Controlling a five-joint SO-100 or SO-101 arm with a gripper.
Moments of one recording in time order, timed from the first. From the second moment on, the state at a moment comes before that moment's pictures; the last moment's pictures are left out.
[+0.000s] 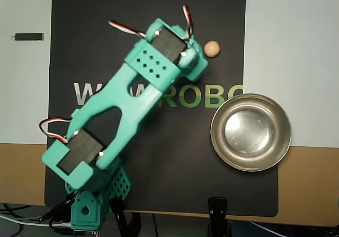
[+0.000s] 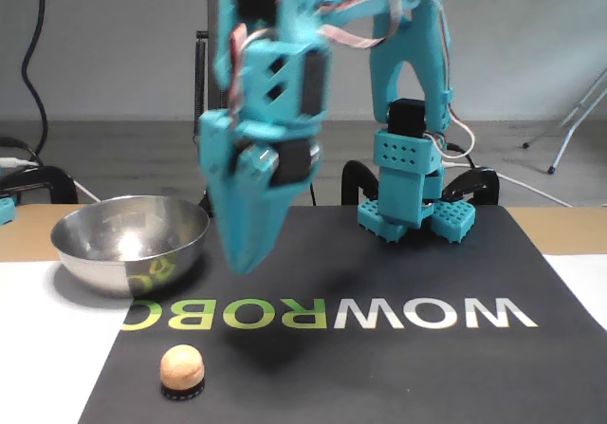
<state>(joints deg) 36.8 72.3 74.3 78.1 -90.2</state>
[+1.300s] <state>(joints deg) 37.4 71.6 74.3 78.1 -113.5</state>
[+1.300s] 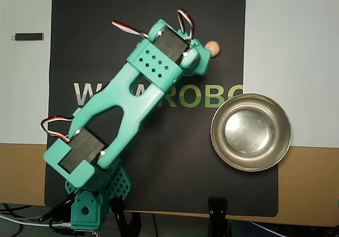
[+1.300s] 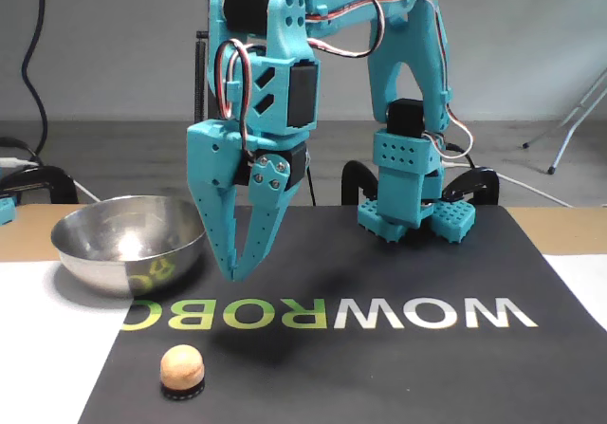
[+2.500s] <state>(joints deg) 37.4 58.4 59.4 76.0 -113.4</state>
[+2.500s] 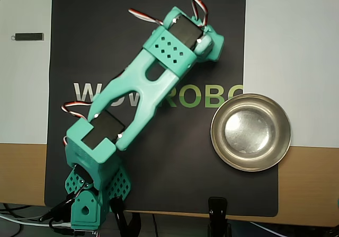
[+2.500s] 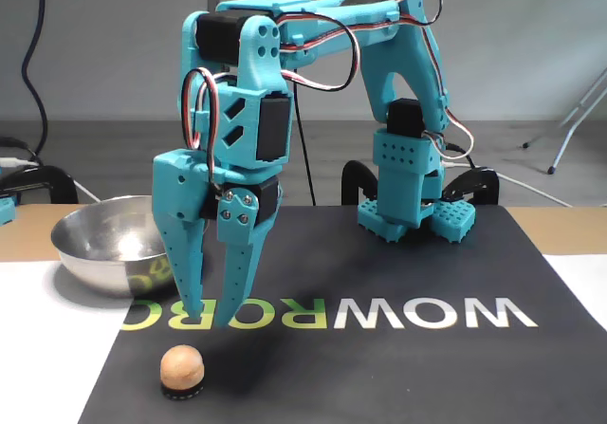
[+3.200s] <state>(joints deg) 37.9 58.4 59.4 76.0 -113.4</state>
